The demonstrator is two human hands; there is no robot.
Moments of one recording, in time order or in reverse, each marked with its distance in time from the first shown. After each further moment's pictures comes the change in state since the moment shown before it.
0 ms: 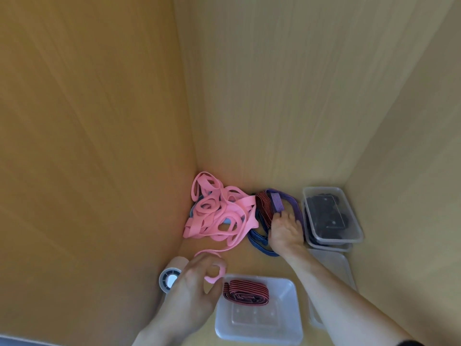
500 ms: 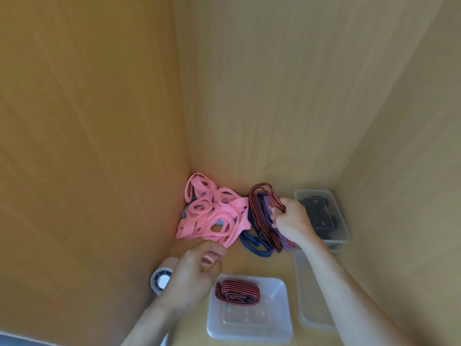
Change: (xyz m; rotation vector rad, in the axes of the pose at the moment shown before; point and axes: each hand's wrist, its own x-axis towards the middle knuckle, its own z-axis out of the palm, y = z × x) left_hand 0.028 0.008 0.006 -0.217 -0.015 -0.204; right_hand -0.020 0.023 -0.080 0.856 0.032 0.068
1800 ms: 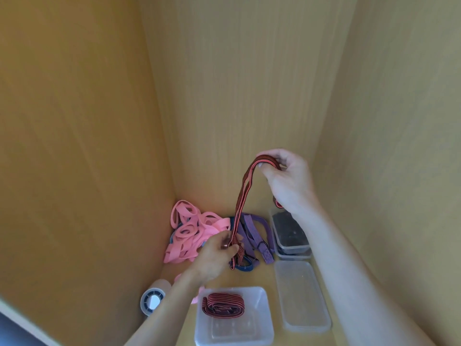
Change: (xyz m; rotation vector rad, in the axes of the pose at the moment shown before) left_hand 0.055 0.059 0.048 -0.229 -0.173 -0.042; right_hand -0.085 -0.143 -0.118 0.514 0.309 -0.381
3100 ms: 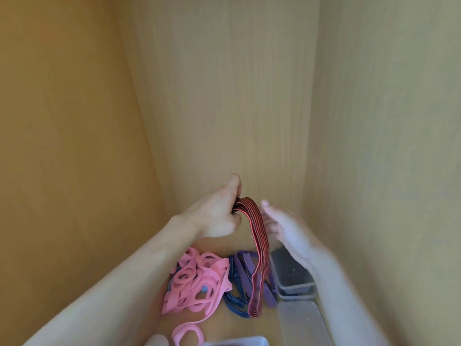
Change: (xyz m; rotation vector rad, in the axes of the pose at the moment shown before) left_hand 0.020 0.198 -0.029 0.964 -0.051 0.627; right_hand -0.012 0.026 -0.041 0.269 -0.371 0.225
